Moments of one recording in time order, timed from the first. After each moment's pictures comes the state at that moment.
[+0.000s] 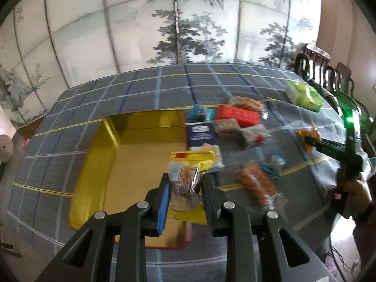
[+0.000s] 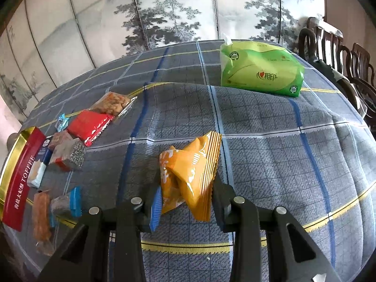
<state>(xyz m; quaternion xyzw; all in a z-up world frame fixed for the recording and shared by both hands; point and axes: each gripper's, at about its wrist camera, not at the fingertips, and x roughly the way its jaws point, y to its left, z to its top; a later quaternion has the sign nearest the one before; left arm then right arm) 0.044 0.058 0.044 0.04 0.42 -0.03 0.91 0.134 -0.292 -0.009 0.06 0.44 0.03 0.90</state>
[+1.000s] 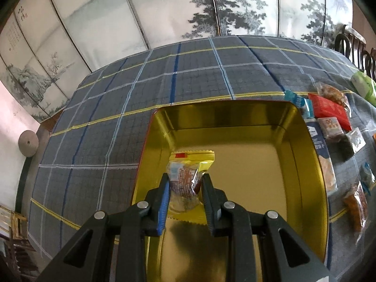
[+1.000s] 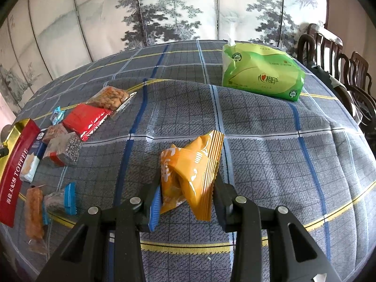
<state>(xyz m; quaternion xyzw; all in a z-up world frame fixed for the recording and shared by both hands) 0.156 0.156 -0.016 0.09 0.48 0.06 0.87 0.132 -0.287 -0.009 0.04 0.45 0.02 0.89</state>
